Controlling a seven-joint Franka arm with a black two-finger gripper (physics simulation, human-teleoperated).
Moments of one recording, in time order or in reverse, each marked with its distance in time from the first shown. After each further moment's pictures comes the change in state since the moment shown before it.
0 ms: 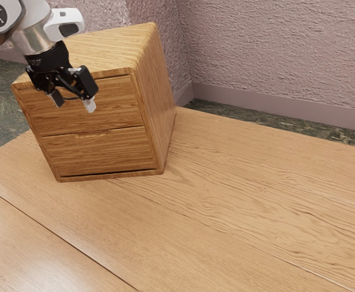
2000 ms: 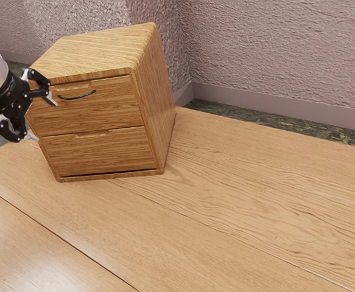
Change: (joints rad) arm 0.334 -0.329 -0.138 -0.555 -0.140 0.516 -1.334
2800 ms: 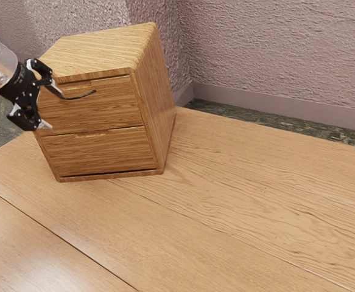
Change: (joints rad) arm 0.006 0.087 -0.011 0.061 -0.010 0.082 -0.216
